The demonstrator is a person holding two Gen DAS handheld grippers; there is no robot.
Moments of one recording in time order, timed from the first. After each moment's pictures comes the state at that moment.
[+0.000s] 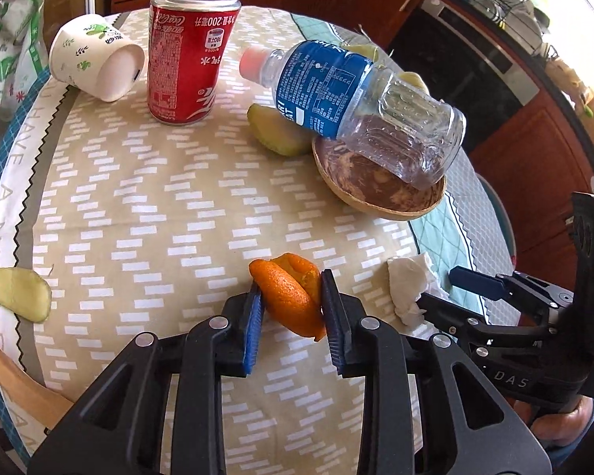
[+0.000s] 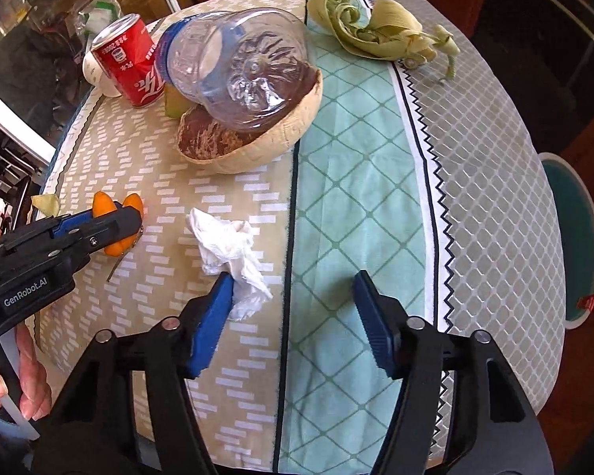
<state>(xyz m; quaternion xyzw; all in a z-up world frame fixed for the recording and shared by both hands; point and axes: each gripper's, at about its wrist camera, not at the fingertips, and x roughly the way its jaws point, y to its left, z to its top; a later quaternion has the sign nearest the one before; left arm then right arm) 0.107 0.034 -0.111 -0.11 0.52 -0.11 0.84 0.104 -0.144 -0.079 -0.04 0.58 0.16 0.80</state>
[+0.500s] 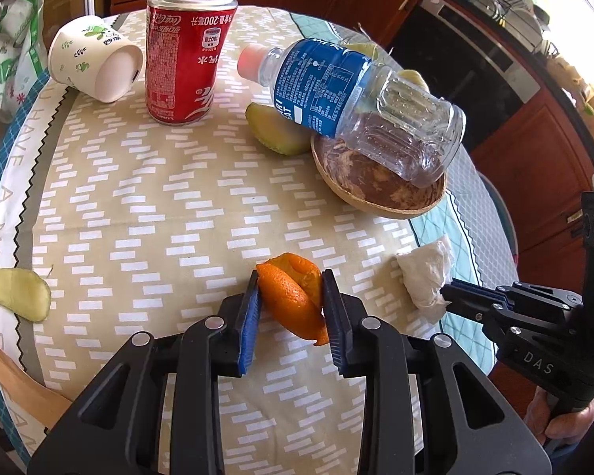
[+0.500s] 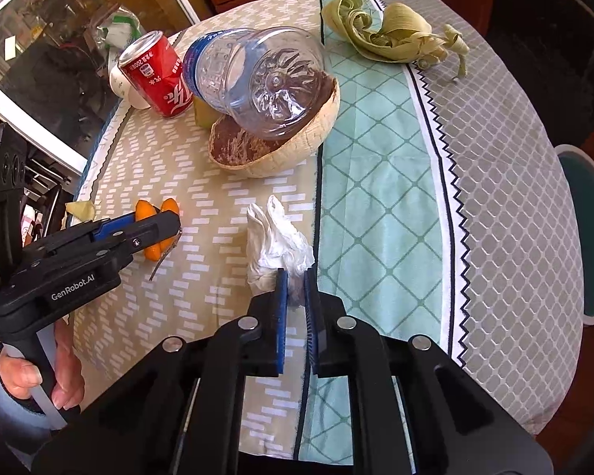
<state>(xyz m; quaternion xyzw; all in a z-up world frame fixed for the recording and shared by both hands) 0.104 0.042 -0.112 -0.11 0.52 -0.11 0.84 0.115 -0.152 -0.063 0.01 0.58 0.20 0.79</state>
